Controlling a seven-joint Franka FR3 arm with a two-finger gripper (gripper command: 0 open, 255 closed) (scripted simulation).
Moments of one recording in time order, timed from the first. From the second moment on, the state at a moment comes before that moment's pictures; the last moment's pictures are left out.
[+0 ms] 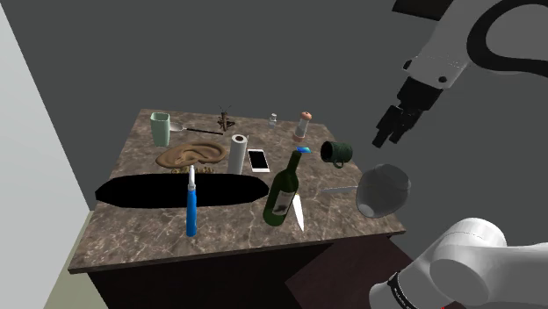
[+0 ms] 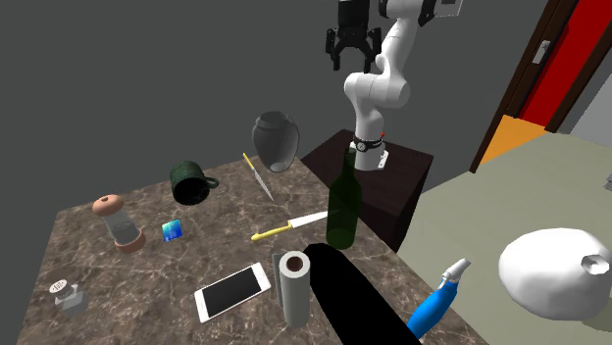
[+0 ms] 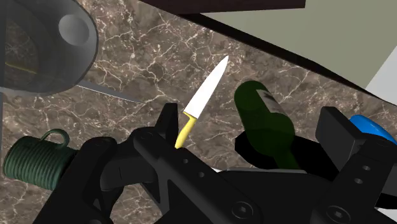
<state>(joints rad) -0.01 -0.83 0.03 -2.30 0.10 1.47 0.05</state>
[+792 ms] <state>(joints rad) 0.00 -0.48 0.14 -2.22 0.13 1.69 0.15</state>
